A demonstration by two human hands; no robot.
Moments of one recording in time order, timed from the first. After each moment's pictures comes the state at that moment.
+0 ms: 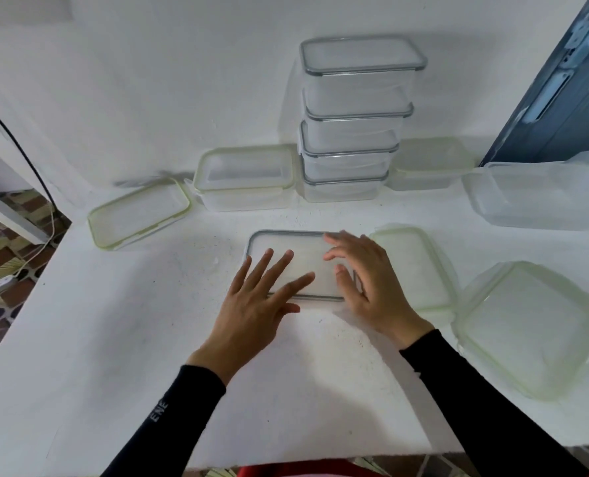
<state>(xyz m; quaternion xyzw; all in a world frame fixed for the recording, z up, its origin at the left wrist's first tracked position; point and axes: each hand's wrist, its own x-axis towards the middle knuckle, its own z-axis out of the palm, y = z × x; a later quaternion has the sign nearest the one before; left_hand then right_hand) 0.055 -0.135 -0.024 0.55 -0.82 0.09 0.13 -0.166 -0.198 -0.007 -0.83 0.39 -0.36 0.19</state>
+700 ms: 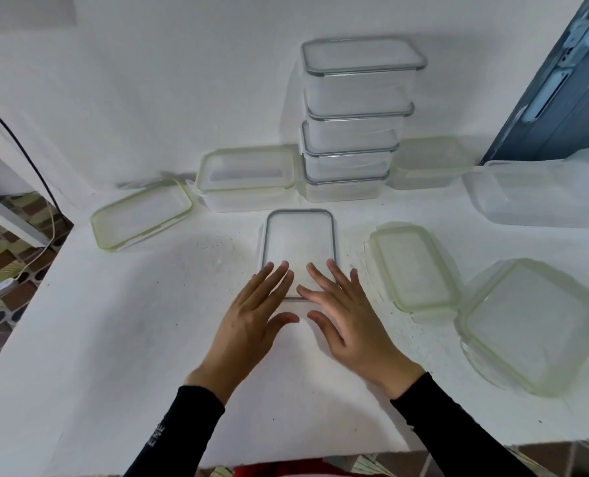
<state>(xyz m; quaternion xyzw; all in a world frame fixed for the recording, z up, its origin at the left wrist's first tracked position) 0.059 -0.117 -0.034 0.55 -0.79 -0.02 0.28 -0.144 -0.149 -0.037 -0.87 0.38 -0.28 0.15</state>
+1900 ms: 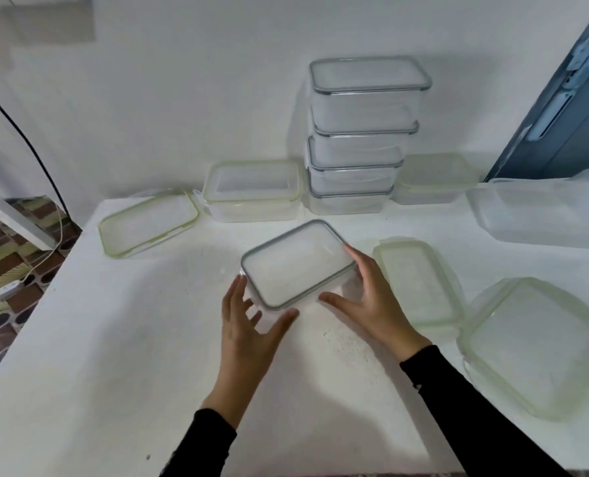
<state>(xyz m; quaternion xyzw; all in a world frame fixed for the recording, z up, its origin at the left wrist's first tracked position) 0.035 -0.107 -0.025 0.68 -0.48 -0.23 0.49 -0.162 -0.200 -0.023 -0.72 0.47 -0.35 0.37</state>
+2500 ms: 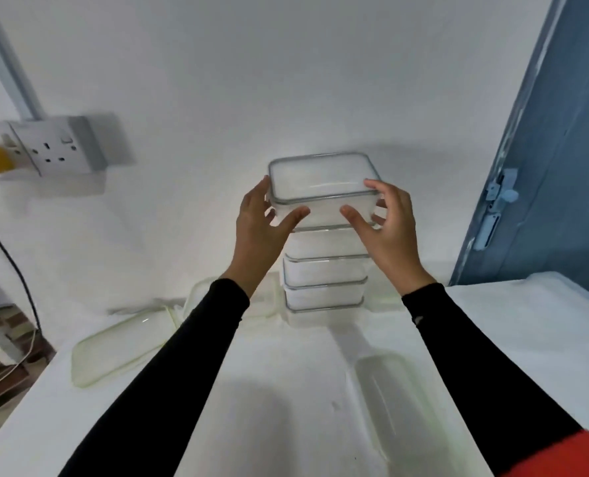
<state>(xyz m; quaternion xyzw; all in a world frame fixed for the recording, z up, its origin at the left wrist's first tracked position) 0.006 -0.327 0.197 0.51 -0.59 -0.19 0.60 -0.188 -0.364 0.174 -0.66 0.41 -0.61 0.15</state>
